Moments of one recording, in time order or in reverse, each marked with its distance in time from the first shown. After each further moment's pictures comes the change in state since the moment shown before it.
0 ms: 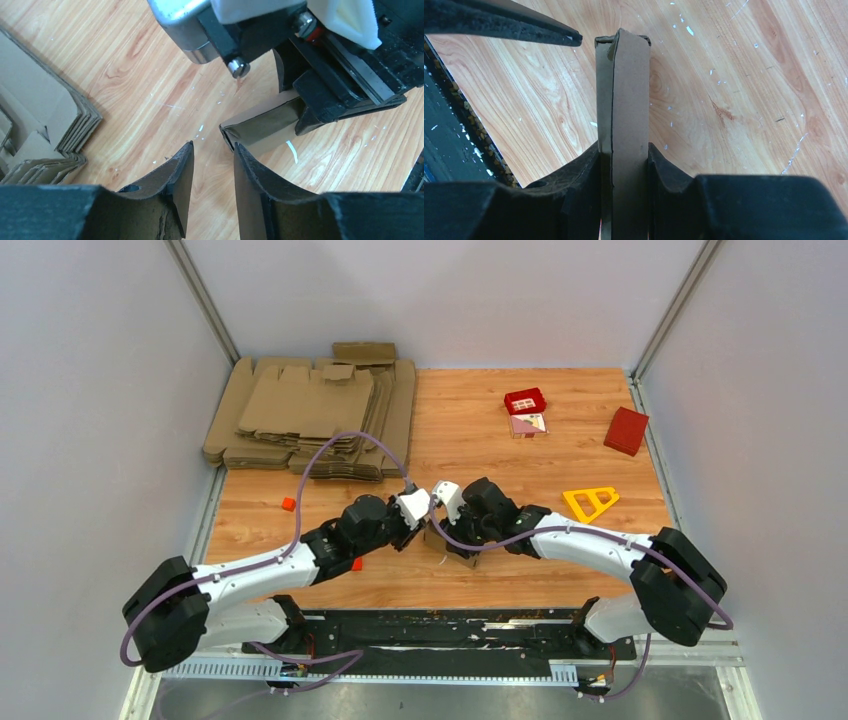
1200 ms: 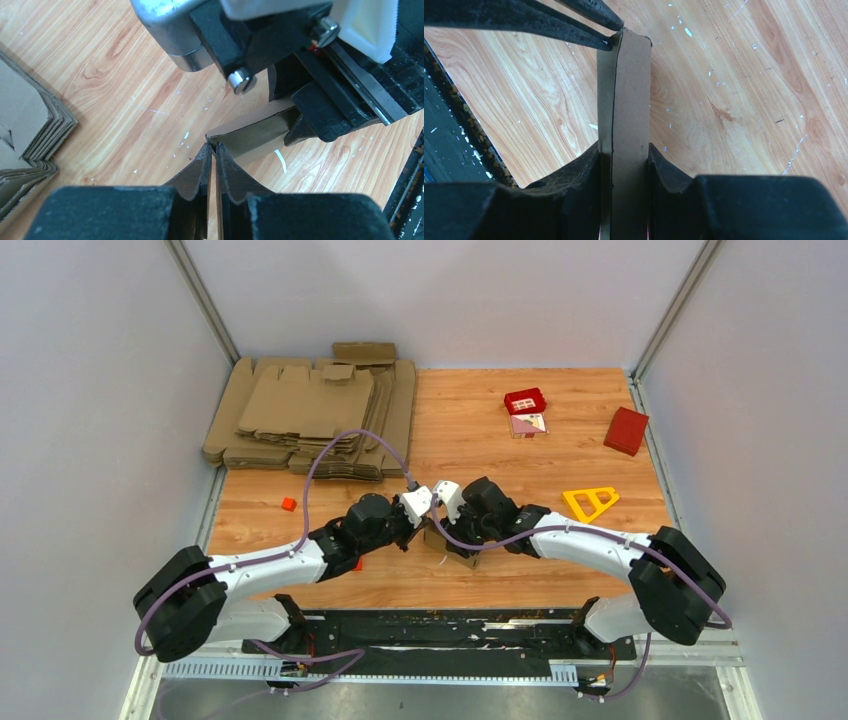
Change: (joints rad) left arm 0.026 0.081 -0.009 0.097 0.044 -0.064; right arm -0.002 0.007 0.001 0.006 -0.004 0.002
